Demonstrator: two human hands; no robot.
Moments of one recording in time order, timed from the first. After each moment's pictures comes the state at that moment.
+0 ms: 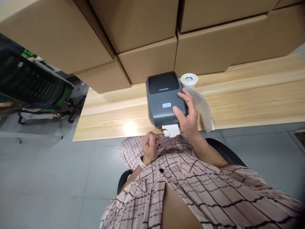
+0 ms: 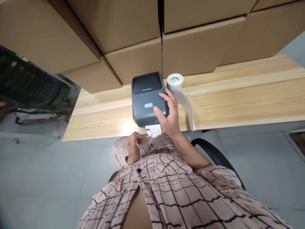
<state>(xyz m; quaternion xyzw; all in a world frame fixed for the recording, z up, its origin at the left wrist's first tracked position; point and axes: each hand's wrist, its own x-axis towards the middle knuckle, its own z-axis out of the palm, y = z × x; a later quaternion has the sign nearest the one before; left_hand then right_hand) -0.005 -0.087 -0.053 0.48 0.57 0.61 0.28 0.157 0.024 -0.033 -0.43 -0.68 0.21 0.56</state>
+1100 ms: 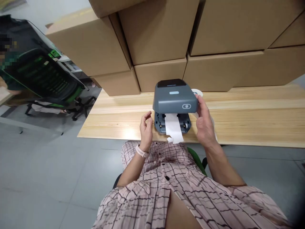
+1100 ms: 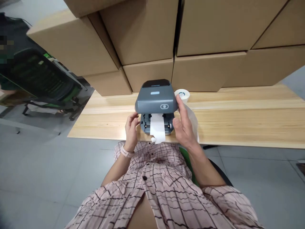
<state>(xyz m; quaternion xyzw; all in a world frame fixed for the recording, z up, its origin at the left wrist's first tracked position) -0.030 -0.021 -0.040 0.41 0.57 0.65 0.31 0.196 0.032 -0.013 -0.32 -0.75 0.24 0.54</state>
